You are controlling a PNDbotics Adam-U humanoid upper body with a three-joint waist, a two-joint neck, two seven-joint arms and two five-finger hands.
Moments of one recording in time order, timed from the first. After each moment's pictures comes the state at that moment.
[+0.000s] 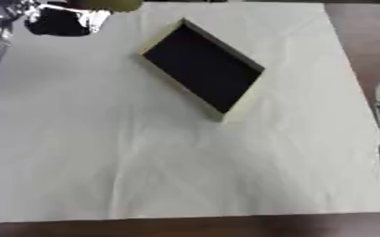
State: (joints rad) left arm -1.05 0.32 -0.27 -1.49 -0.82 -0.12 -0.25; right arm -0.55 -0.39 -0.05 -1.98 0.01 -0.12 -0.35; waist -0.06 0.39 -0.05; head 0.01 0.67
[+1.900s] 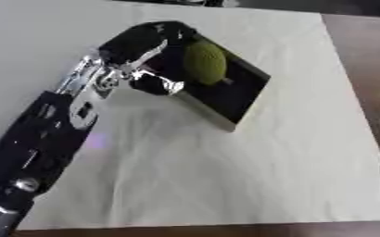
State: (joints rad) left arm -1.04 0.17 -0.24 -1.28 -0.97 -0.16 -0.11; right arm -0.57 -0.32 -0.04 -1.98 -0.01 -0.12 -0.33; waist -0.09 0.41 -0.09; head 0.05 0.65
